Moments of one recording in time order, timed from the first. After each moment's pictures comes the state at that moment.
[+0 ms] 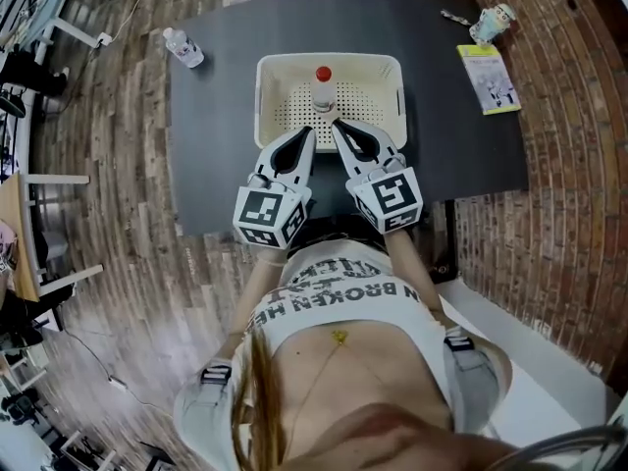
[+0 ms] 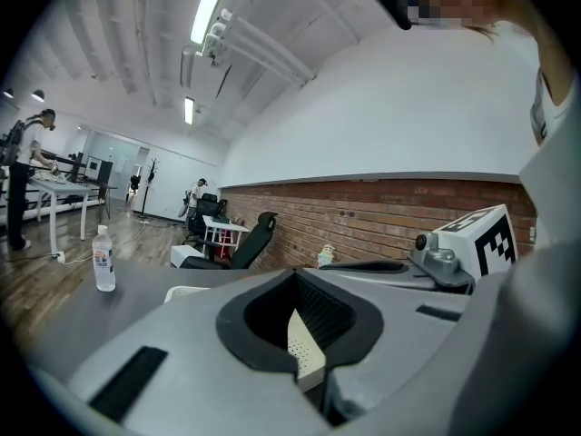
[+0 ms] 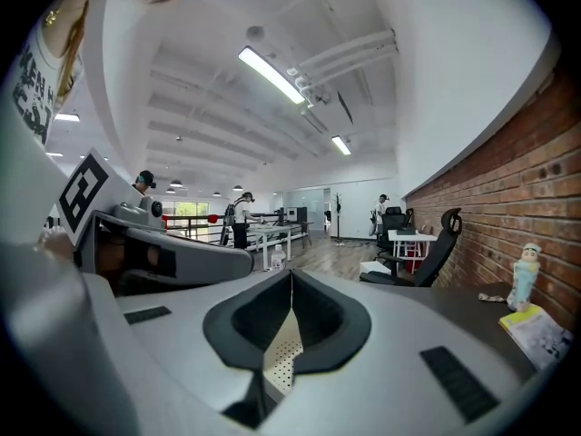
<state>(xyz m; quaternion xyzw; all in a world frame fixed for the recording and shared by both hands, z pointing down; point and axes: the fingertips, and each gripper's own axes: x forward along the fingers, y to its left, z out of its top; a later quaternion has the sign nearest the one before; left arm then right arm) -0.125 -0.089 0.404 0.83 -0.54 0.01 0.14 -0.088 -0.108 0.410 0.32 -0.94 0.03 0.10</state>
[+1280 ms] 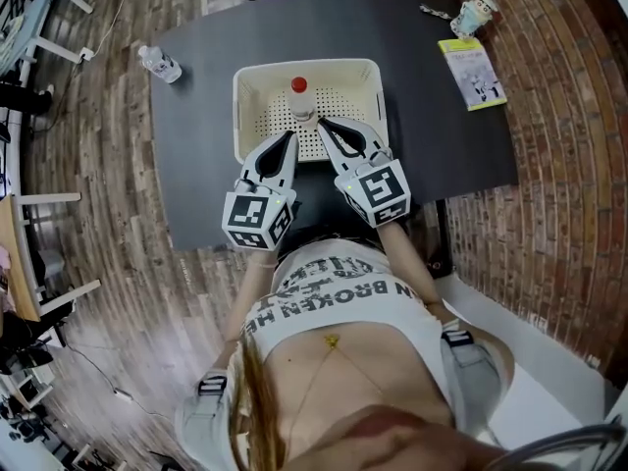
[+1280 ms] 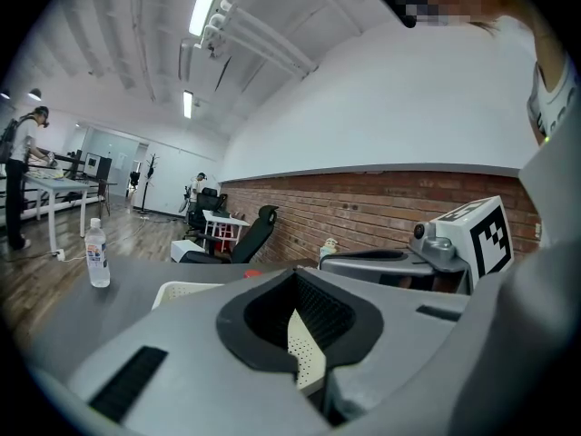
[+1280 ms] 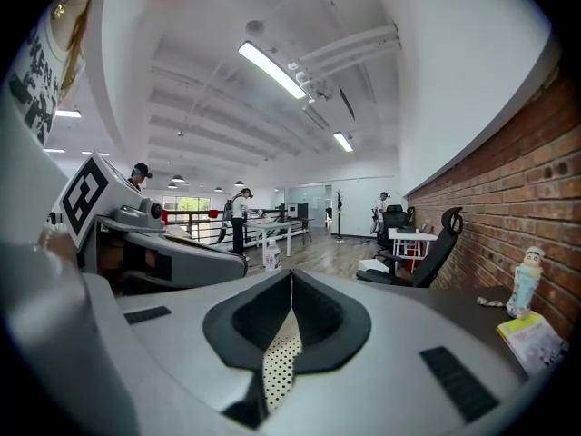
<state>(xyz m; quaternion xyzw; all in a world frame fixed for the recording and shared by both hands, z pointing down) -0.114 -0.118 0.425 0.83 -0.54 0.02 0.15 -0.071 -0.142 0.422 0.32 -0.94 0.03 0.11</state>
